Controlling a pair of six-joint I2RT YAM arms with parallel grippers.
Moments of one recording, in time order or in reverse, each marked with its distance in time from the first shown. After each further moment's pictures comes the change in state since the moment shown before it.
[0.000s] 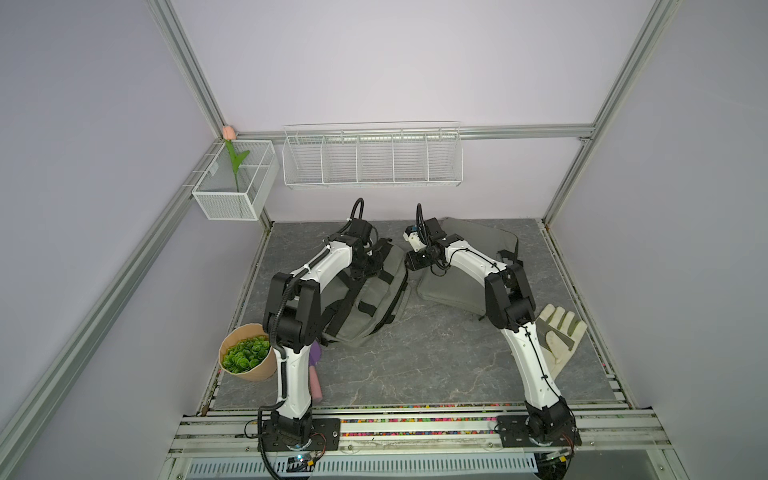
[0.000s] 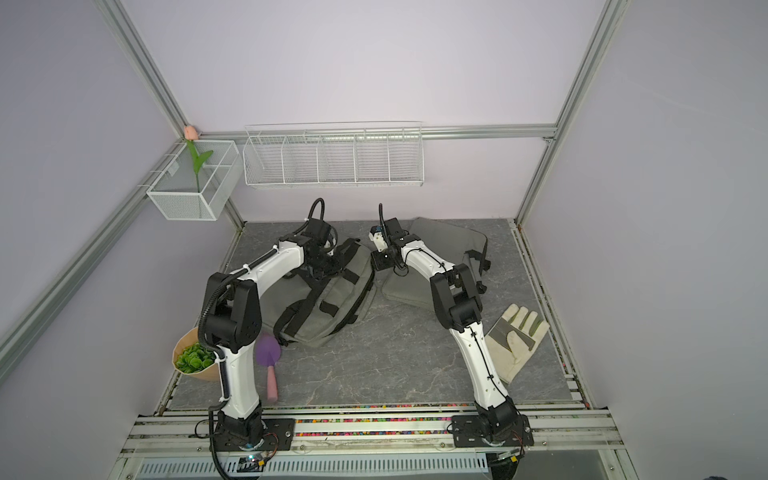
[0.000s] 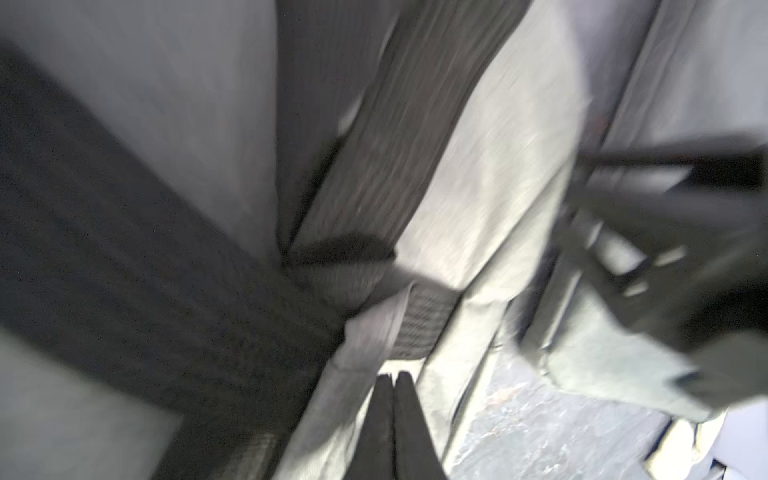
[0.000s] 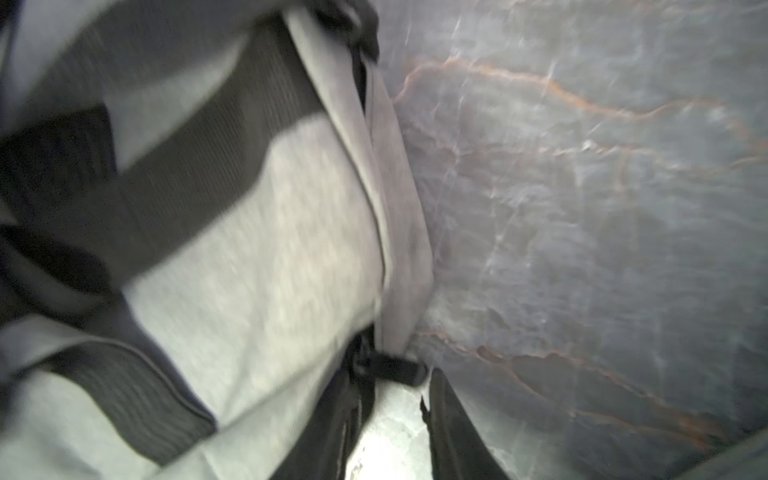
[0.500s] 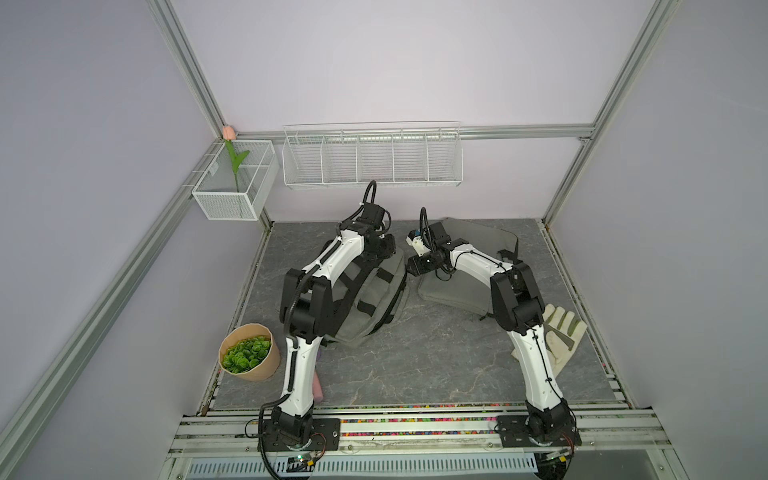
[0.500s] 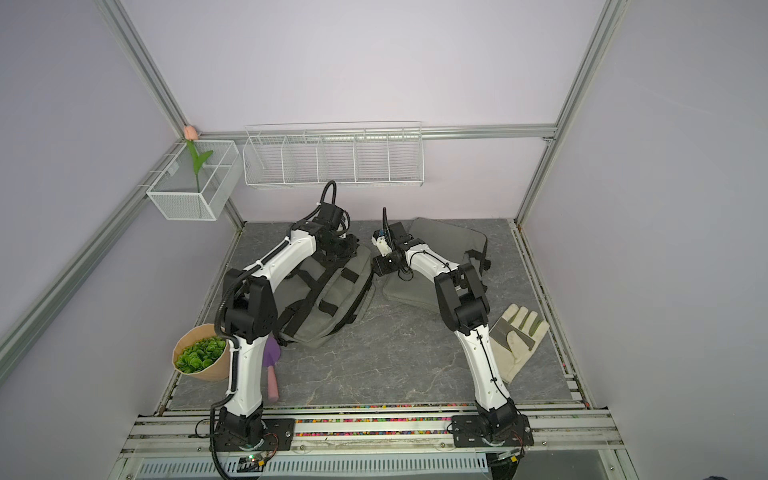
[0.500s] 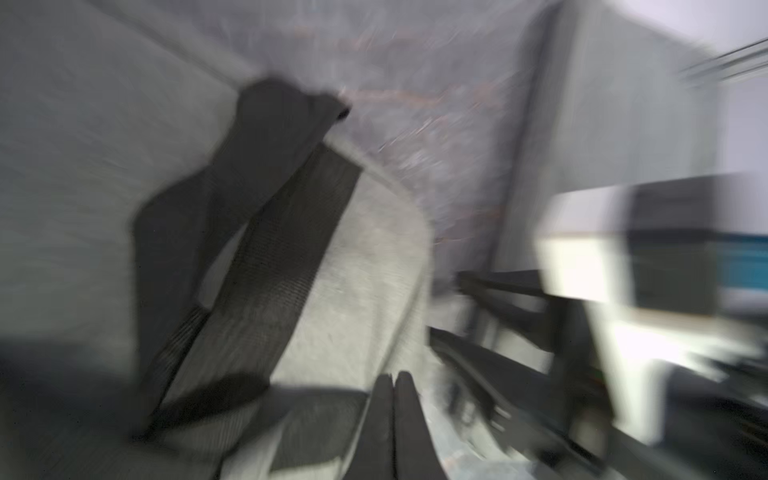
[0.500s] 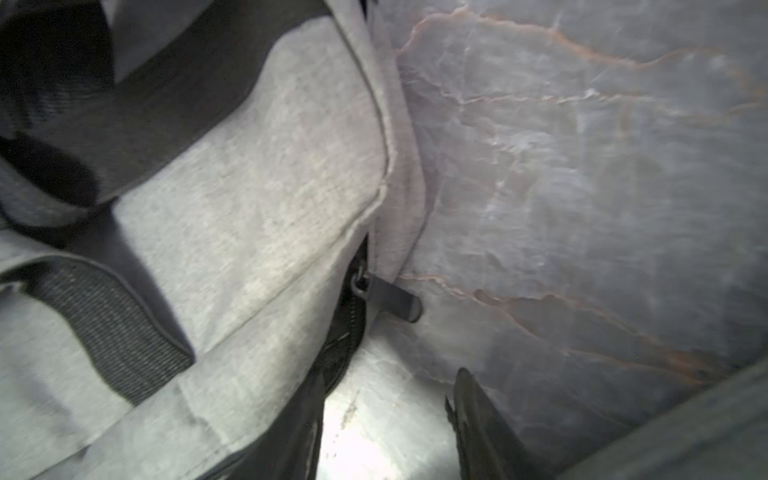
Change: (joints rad) left arm -0.056 0.204 0.248 -0.008 -0.018 -0.009; right arm 0.001 -0.082 -0.108 0.050 0.047 -0.054
